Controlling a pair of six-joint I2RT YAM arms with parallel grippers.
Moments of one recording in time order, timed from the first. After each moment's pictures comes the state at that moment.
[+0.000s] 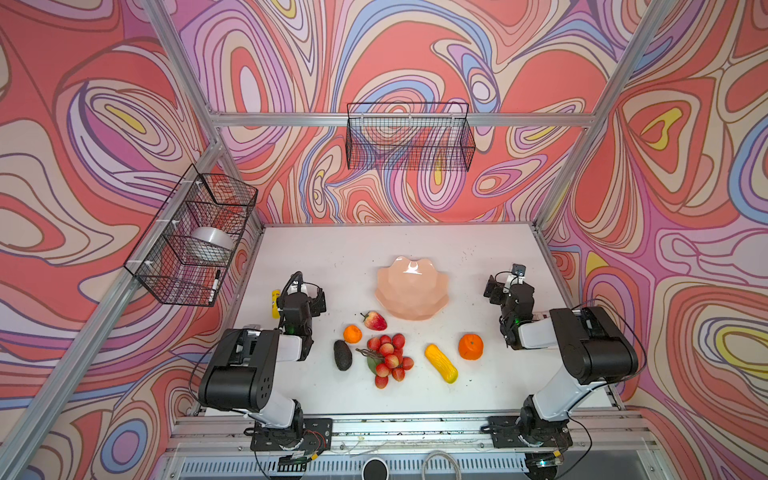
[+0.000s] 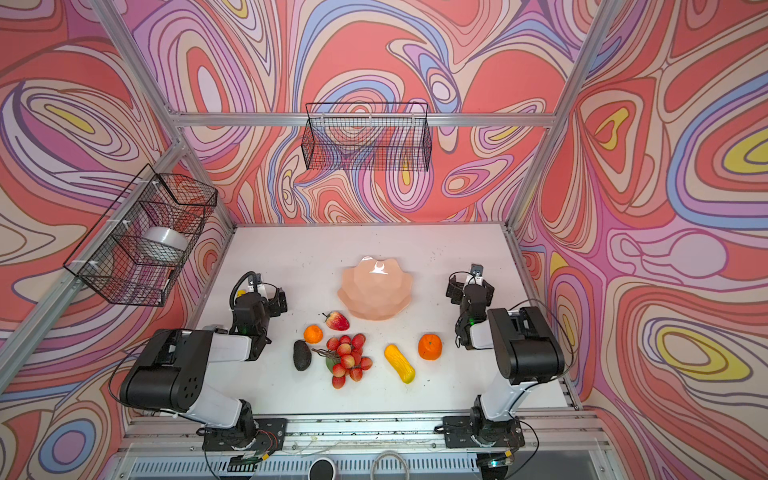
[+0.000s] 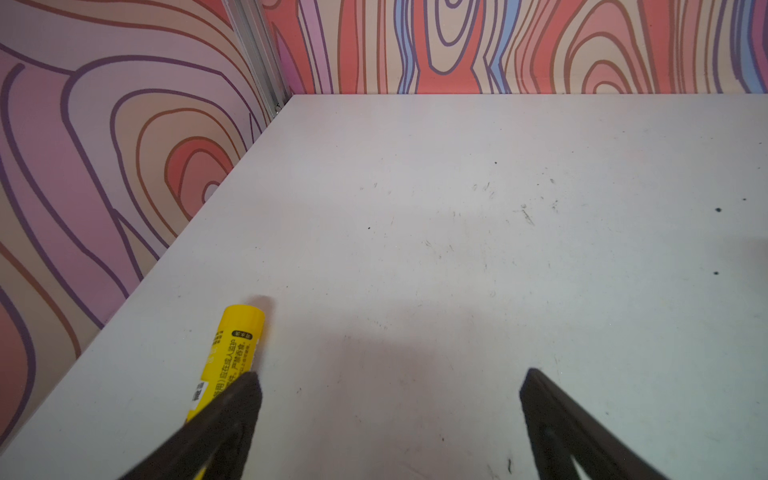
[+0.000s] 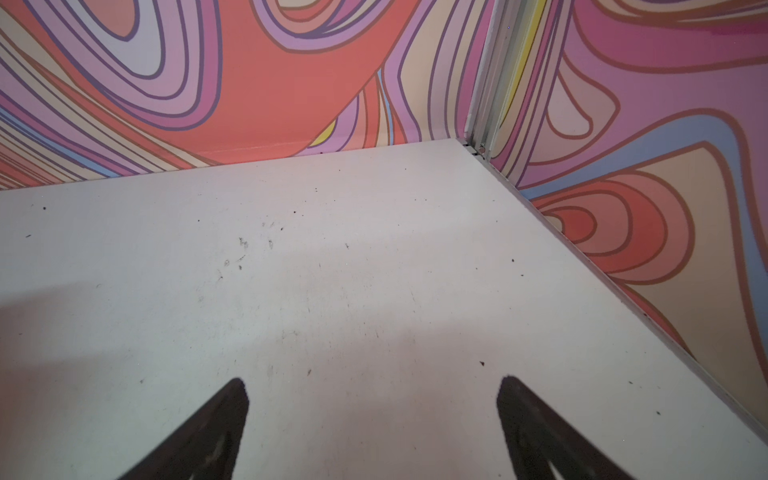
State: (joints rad) left arm -0.04 1.52 0.36 0.78 -0.27 -0.04; right arm 0.03 1.67 0.45 0.92 0.27 0.08
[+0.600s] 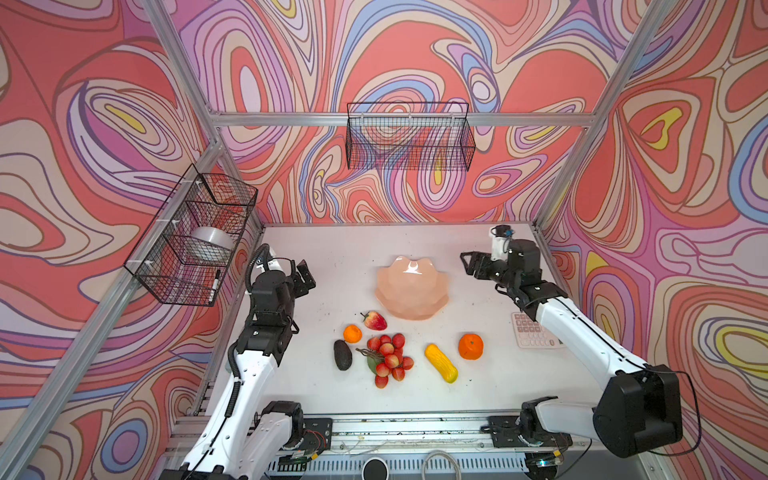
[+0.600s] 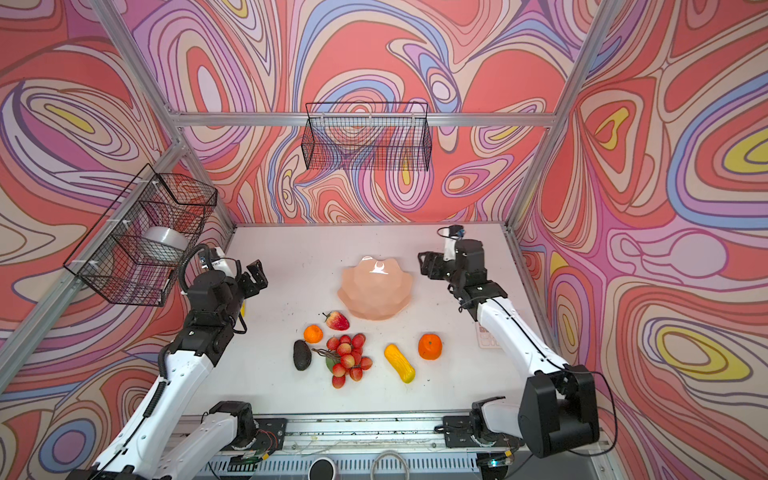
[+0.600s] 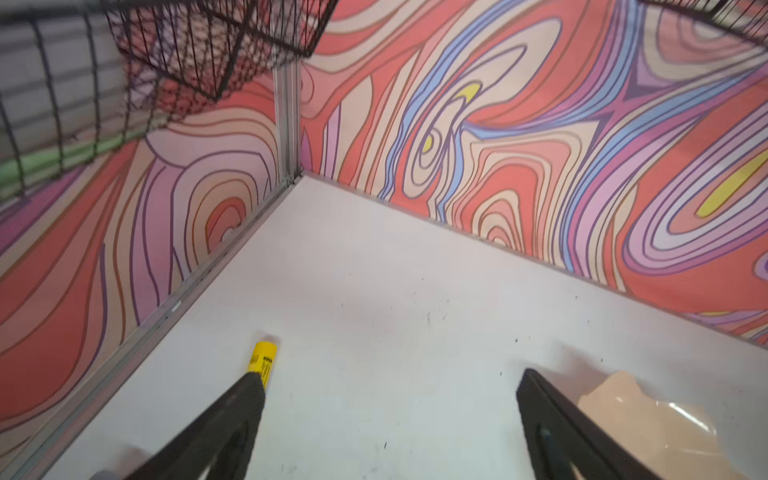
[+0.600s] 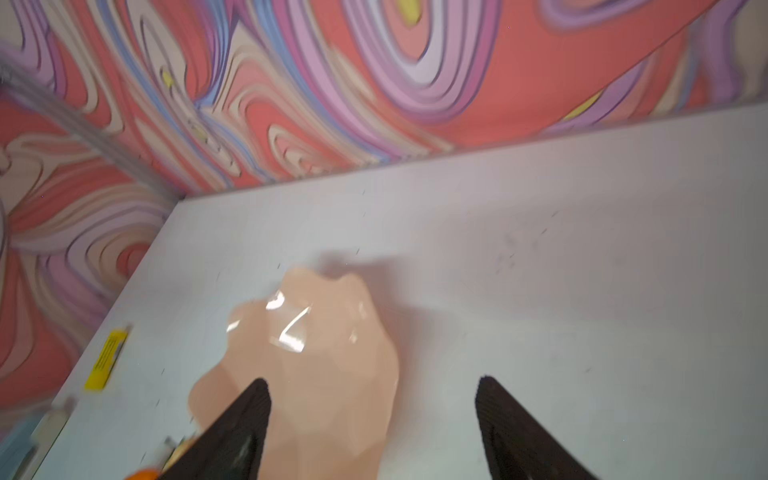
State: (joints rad) left arm -0.06 0.90 0.73 -0.18 -0.25 -0.35; right arm 0.26 1.30 0.96 -0.20 -0.21 0.32
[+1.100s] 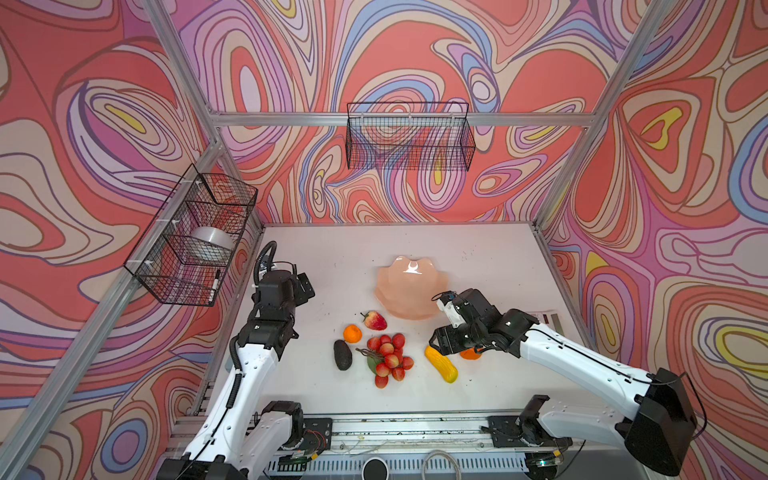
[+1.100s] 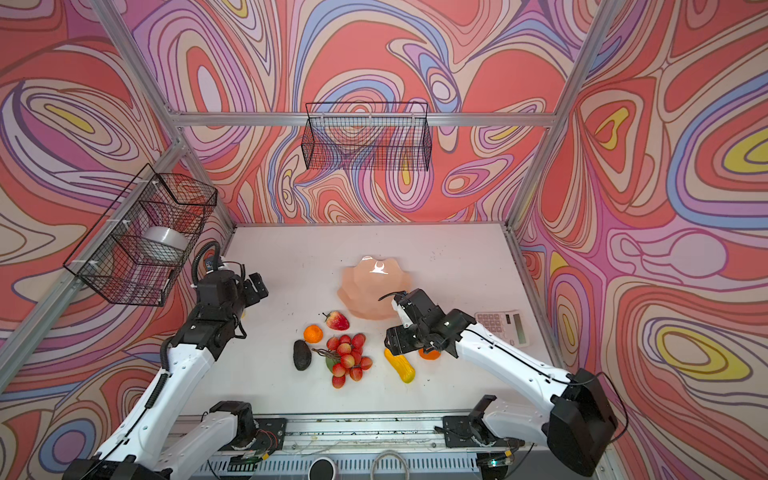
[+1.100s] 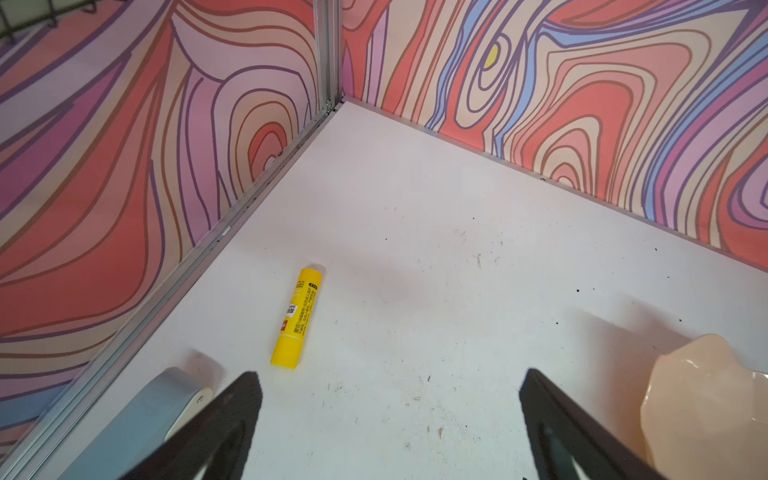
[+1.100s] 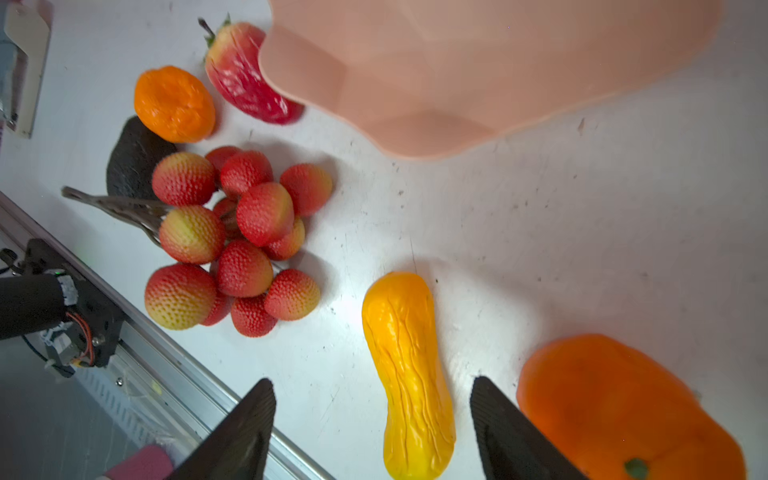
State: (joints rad) left arm -0.06 0.94 0.76 -0.36 -0.33 -0.40; right arm 0.73 1.20 0.83 -0.69 -0.17 0.42
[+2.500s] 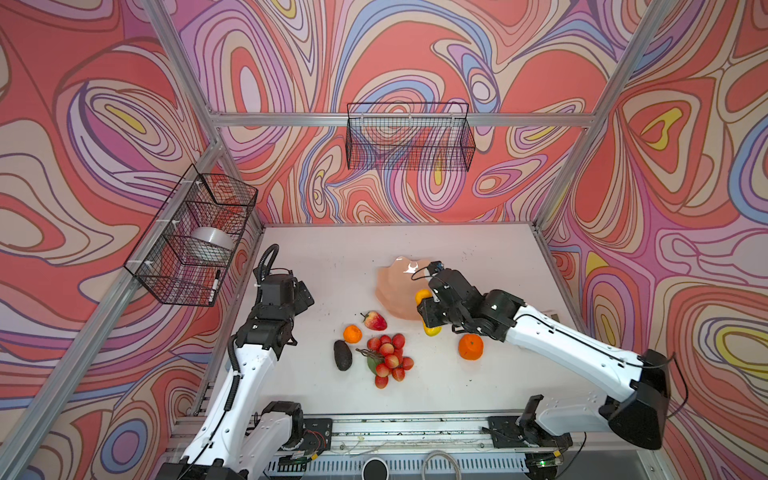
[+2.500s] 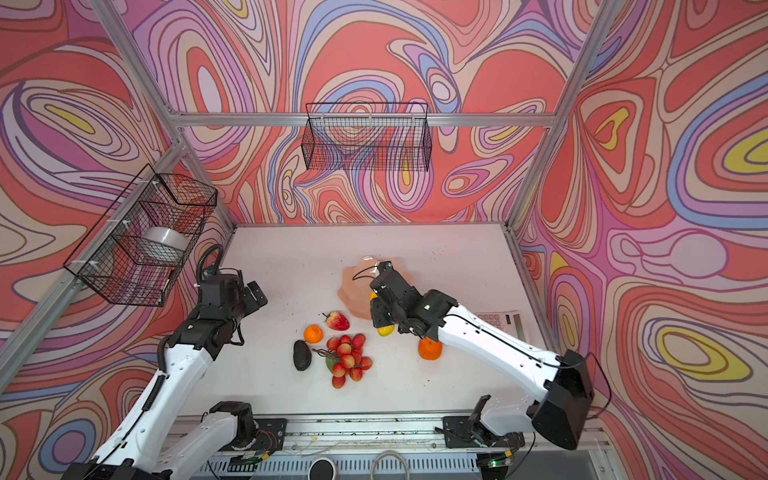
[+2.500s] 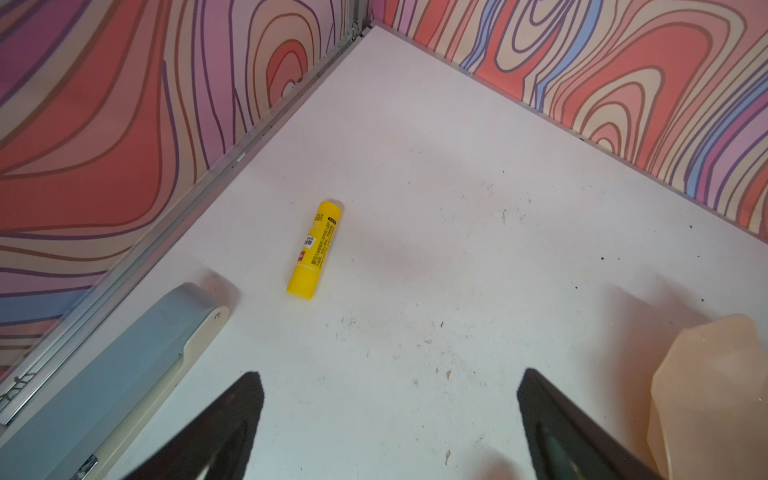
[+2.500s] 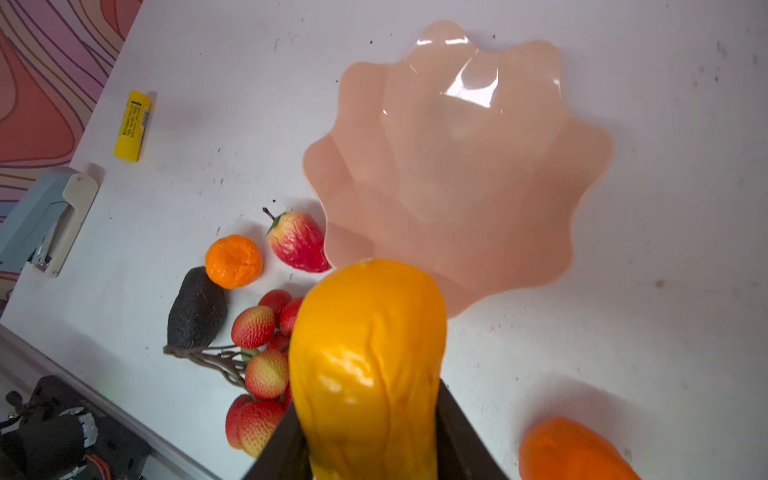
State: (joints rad) left arm -0.06 0.93 0.79 -0.57 -0.30 -0.53; right arm 0.85 1.41 1.25 -0.70 0.17 0.52
